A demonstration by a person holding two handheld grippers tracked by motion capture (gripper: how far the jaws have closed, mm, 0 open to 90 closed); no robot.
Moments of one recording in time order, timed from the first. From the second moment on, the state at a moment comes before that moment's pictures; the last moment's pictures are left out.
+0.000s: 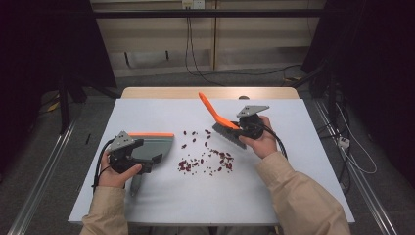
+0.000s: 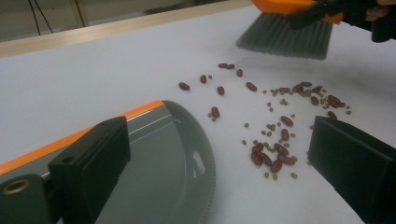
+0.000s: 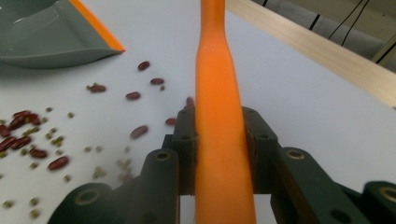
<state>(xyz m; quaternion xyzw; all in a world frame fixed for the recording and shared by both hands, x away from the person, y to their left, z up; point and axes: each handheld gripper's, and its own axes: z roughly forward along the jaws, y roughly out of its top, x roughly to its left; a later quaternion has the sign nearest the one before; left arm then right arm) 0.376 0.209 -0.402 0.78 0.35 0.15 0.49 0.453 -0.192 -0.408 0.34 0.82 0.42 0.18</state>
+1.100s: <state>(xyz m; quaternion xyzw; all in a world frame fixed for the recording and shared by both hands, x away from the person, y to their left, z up) 0.371 0.227 -0.403 0.77 0.38 0.16 0.48 0.462 -0.134 -0.424 0.19 0.89 0.38 0.16</state>
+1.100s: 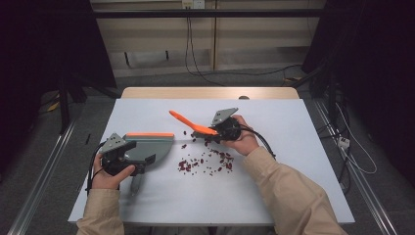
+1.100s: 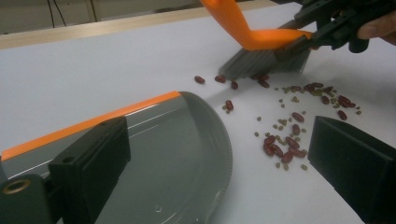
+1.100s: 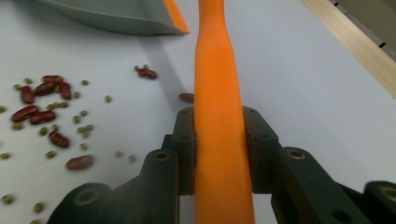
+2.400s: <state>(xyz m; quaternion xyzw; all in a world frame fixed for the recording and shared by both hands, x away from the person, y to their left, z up) 0.372 0.227 -0.402 0.78 0.37 0.16 0.49 0.512 -0.082 -0.426 0.21 0.88 0.40 0.16</state>
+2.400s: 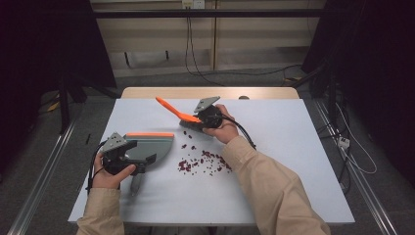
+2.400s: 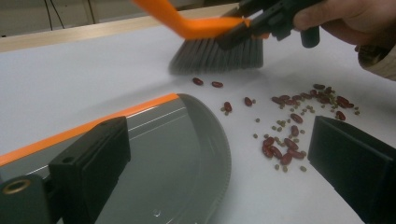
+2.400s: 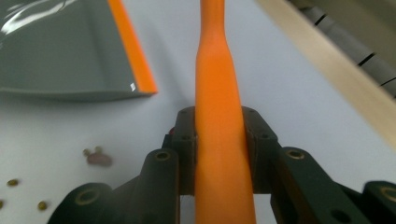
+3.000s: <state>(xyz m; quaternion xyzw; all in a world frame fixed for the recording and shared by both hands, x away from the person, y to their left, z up) 0.369 0.231 -0.400 0.77 0.38 0.16 0.49 0.457 -0.098 -0.421 0.13 0.91 0.39 0.11</state>
